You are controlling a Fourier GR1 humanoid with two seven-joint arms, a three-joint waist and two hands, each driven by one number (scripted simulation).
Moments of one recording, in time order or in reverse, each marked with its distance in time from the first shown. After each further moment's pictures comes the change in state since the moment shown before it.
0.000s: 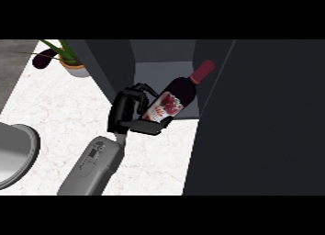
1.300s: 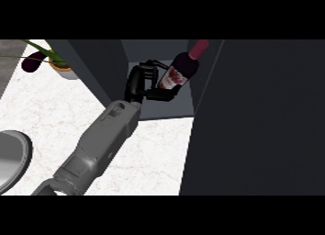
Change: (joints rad) left arm -0.470 0.000 -0.036 0.651 0.252 0.126 -0.112; right arm 0.078 0.012 0.008 0.012 -0.038 0.058 -0.142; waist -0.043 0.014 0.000
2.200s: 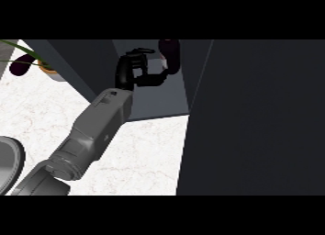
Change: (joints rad) left arm -0.162 0.033 0.110 0.261 0.047 0.036 -0.085; right arm 0.047 -0.011 0.012 0.002 -0.019 0.043 -0.079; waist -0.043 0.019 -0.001
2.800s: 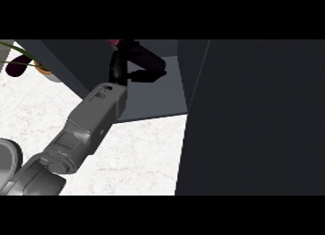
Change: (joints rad) left arm -0.058 0.032 -0.011 0.085 -0.045 0.065 -0.036; right arm 0.020 -0.003 0.001 0.005 -0.010 0.025 -0.042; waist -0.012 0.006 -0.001
